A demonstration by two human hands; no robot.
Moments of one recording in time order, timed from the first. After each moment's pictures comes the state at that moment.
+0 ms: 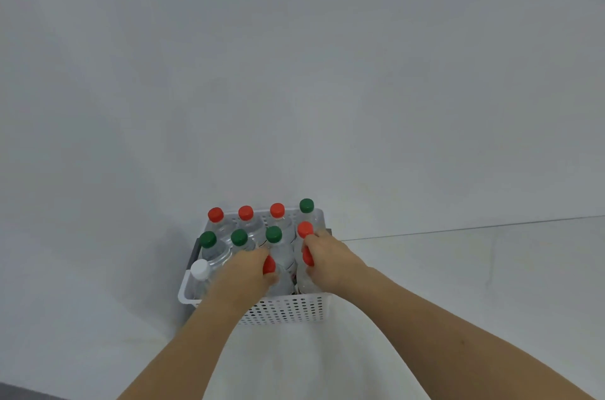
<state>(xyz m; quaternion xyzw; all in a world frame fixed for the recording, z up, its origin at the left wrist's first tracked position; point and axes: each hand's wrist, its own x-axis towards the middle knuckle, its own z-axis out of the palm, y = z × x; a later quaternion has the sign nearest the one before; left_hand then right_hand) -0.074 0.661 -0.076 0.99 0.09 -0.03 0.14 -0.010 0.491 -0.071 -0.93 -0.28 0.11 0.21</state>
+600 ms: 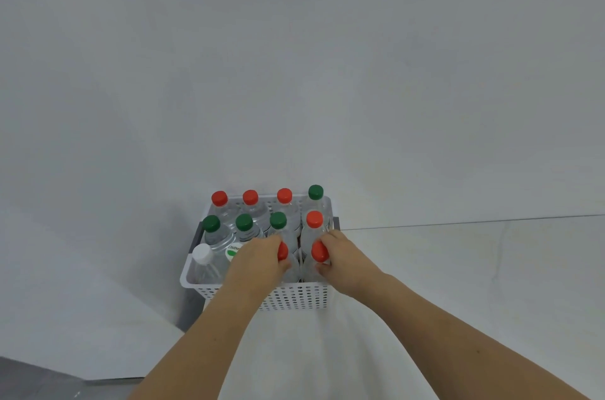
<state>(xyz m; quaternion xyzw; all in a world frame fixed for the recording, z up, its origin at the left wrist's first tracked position) -0.068 0.654 -0.096 0.98 0.07 0.03 0.17 -0.009 0.483 -0.113 -0.90 -0.25 0.13 0.32</state>
